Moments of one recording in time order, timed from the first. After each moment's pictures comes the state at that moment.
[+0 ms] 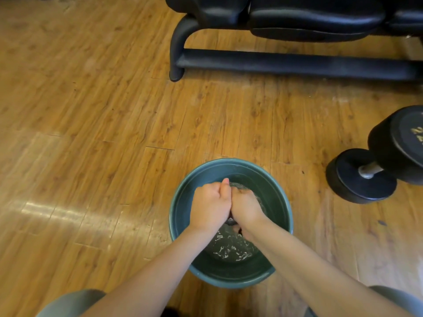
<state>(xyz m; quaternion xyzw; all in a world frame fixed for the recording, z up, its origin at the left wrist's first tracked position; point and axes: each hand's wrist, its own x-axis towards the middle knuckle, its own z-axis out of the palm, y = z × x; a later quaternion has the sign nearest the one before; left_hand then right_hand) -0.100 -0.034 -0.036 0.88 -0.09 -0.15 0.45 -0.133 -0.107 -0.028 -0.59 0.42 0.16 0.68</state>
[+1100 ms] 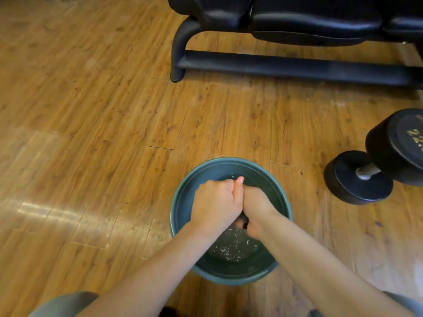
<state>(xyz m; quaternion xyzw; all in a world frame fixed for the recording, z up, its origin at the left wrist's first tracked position) -0.104 -0.034 -0.029 0.92 -0.29 0.01 0.27 -0.137 -0.113 -0.008 -0.51 0.45 0.16 0.72</state>
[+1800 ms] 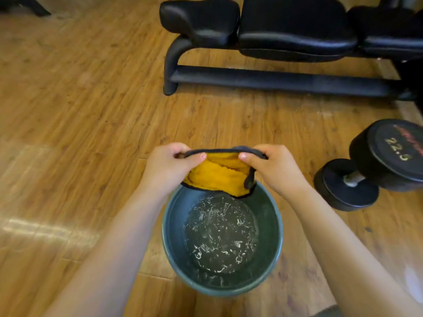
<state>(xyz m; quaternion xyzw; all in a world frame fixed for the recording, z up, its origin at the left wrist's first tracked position) -0.042 -0.013 0.057 0.85 -0.07 -0.19 0.49 -0.117 -0.194 0.026 -0.84 0.16 -0.07 0.51</state>
